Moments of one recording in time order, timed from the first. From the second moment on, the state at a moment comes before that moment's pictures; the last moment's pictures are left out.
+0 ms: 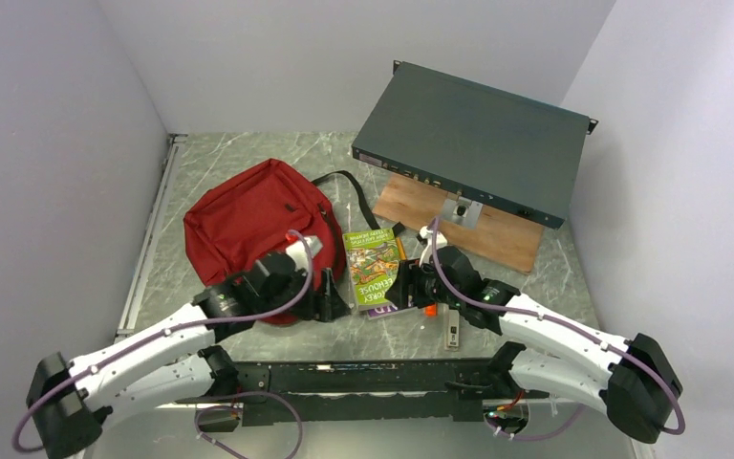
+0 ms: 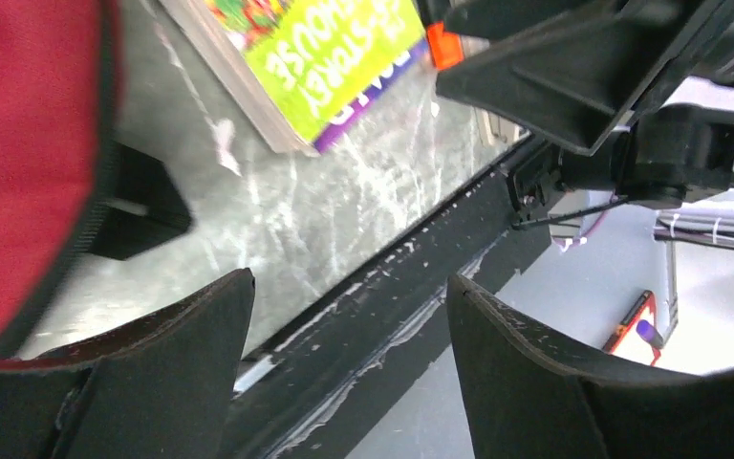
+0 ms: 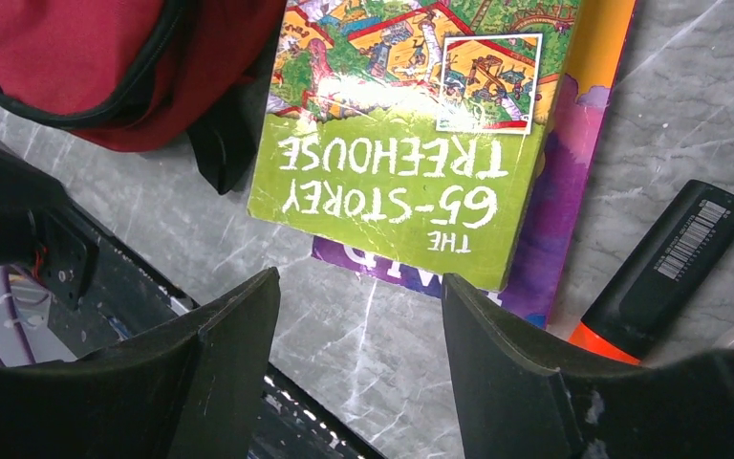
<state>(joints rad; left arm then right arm) -0.81 0.82 0.61 -0.42 0.18 -0.71 0.79 0.97 0.49 -0.17 -0.05 0.59</state>
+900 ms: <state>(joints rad) -1.11 1.31 0.37 0.33 -0.41 -1.49 0.79 0.95 0.48 -0.15 -0.07 0.60</state>
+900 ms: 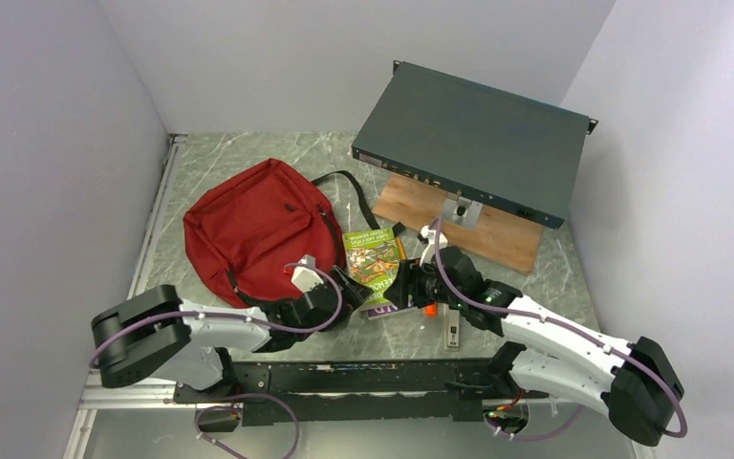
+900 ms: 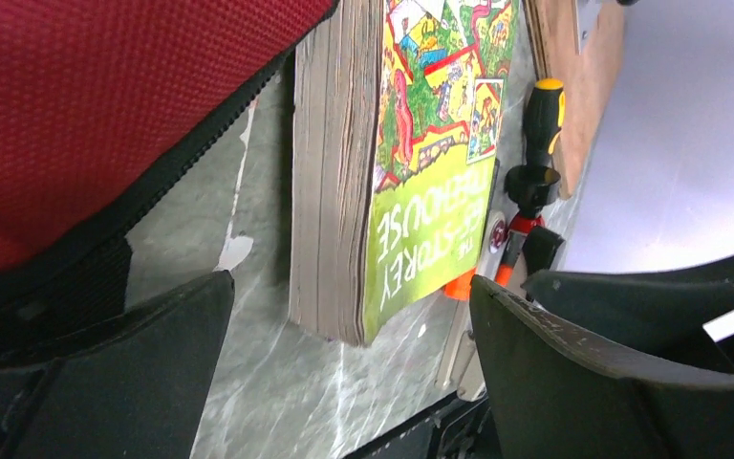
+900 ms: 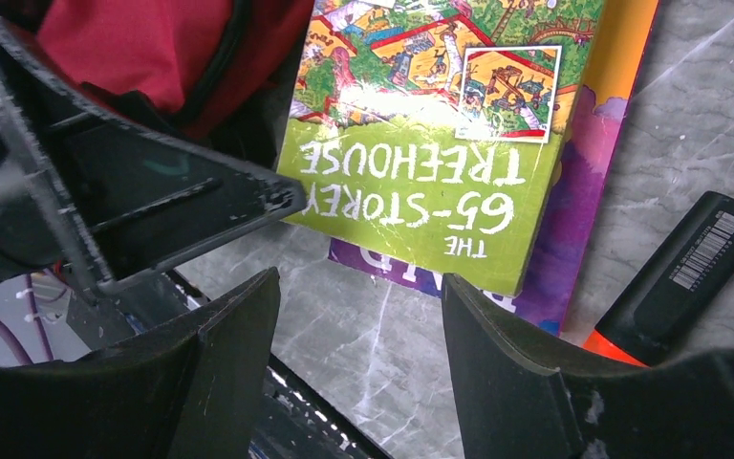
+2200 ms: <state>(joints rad) -1.21 1.40 0.18 0.80 -0.68 -1.65 0.79 0.75 0.46 -0.20 -0.12 0.73</state>
